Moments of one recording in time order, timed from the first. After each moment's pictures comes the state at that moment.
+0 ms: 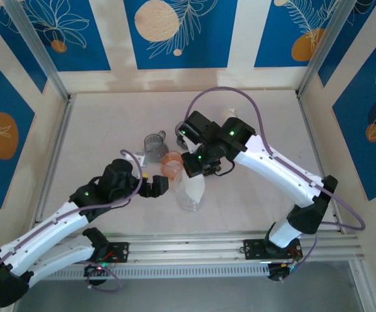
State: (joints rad) left arm -0.75 0.81 0.67 -0.45 0.09 -0.55; right arm 0.95 1.58 1.81 -1.39 -0.09 0.48
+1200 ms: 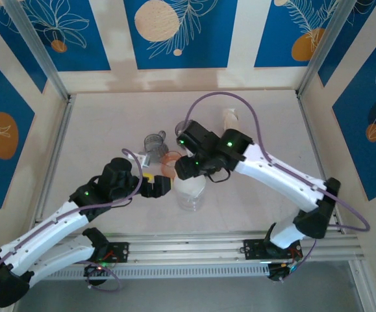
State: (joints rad) left arm -0.74 0.82 0.67 -0.41 0.20 -0.58; right arm 1.00 1.47 1.61 -1.20 0.06 0.53
